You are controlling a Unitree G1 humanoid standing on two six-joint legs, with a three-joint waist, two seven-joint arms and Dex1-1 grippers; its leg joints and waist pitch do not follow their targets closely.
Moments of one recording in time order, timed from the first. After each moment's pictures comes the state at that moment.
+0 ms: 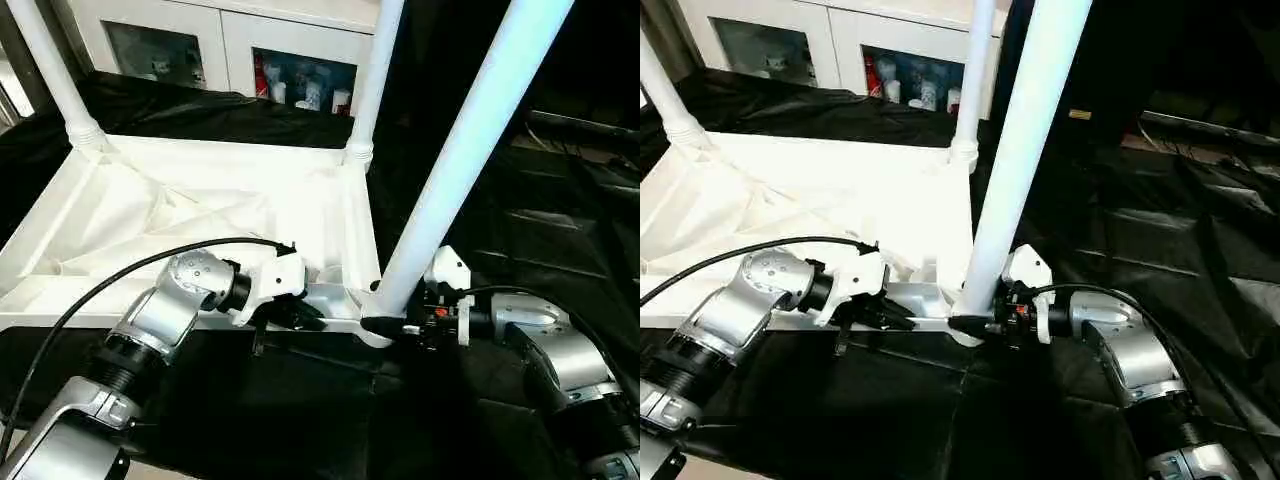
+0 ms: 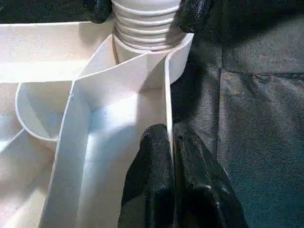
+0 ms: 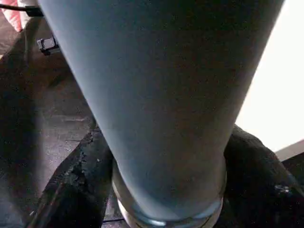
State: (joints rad) left arm -0.54 0.43 -0.38 0.38 0.02 0.10 -1.30; right arm -0.31 -0.44 0.19 0.24 0.26 0.22 1.12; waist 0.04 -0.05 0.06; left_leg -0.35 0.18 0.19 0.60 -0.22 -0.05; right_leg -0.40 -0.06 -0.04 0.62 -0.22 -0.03
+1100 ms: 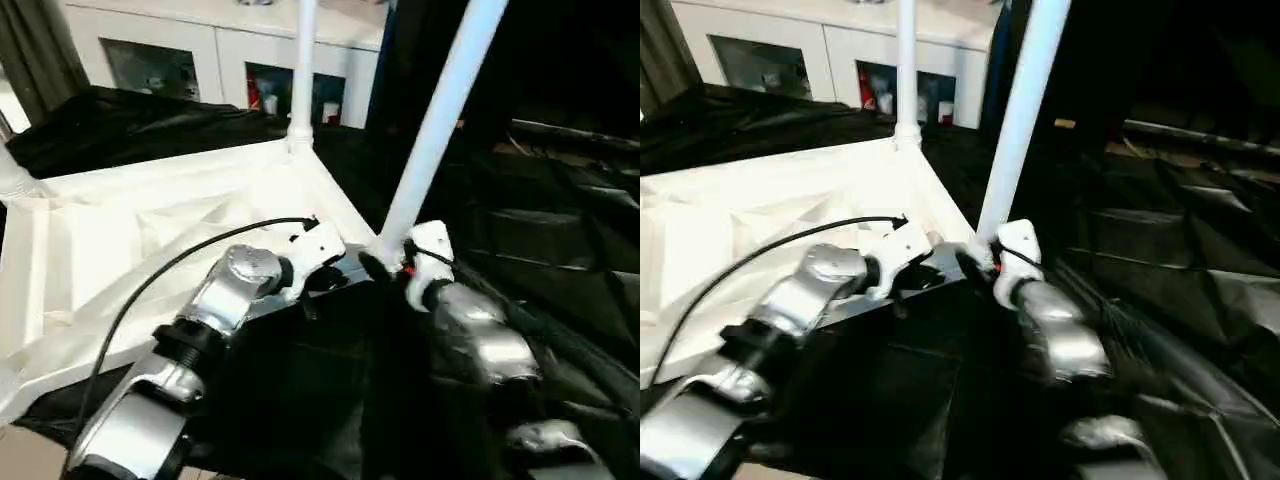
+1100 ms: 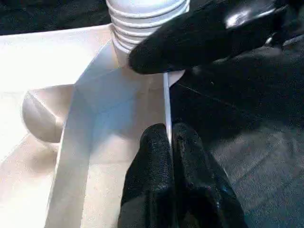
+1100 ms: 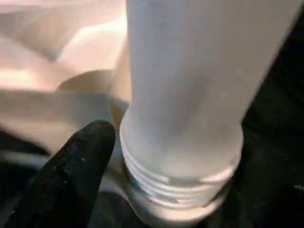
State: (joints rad) left arm -0.66 0.23 -0.34 0.59 0.11 0.24 -0.92; right arm -0.40 -0.17 0.06 0.51 0.13 0.14 0.52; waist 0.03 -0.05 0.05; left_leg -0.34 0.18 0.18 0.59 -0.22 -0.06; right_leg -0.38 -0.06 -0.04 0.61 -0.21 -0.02
